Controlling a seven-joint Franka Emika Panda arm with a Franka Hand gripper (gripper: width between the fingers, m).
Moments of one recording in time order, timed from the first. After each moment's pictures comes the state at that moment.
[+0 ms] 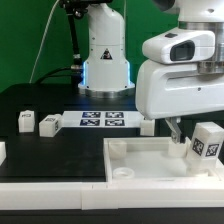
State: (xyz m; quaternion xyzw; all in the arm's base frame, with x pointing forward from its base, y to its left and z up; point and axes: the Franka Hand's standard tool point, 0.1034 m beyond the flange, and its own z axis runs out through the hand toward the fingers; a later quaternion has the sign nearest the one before) arm 0.618 0.123 0.080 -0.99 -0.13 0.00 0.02
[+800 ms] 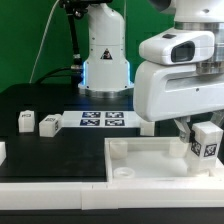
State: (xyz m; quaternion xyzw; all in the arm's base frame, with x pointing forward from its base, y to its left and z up) arm 0.619 0.119 0.080 -0.98 -0.17 0.00 0.02
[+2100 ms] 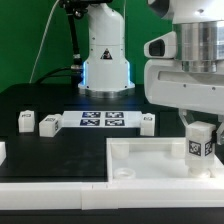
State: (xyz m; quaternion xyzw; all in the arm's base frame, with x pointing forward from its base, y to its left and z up) arm 0.618 0.129 0.078 -0.91 0.41 -0.01 0.05
